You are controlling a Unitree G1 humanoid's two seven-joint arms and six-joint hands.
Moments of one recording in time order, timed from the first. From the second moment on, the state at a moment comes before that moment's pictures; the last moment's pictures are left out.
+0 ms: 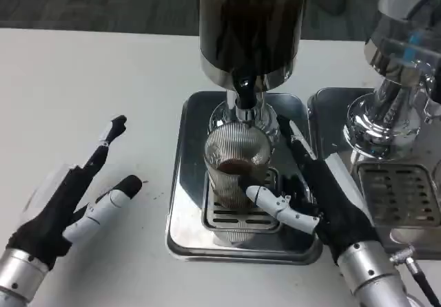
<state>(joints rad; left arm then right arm) -0.13 0.46 0.04 0.84 0.21 -0.94 -0.13 0.06 -0.10 0.23 -0.01 -0.31 -0.04 0.00</state>
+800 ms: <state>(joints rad) -0.13 0.46 0.02 0.86 0.20 -0.95 -0.13 0.03 -0.08 0.27 0.06 -0.31 -0.09 0.00</state>
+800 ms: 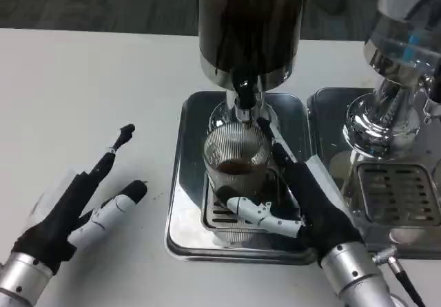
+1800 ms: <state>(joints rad) -0.13 0.46 0.02 0.86 0.20 -0.95 -0.15 -0.05 -0.02 0.26 0.20 -0.27 -0.11 -0.03</state>
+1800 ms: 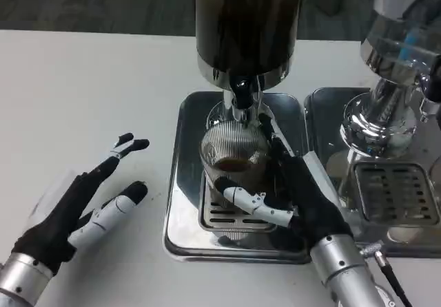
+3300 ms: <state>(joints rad) -0.10 0.46 0.02 0.83 0.20 -0.95 -0.14 -0.02 0.04 0.21 0.23 -0.25 -0.16 -0.12</state>
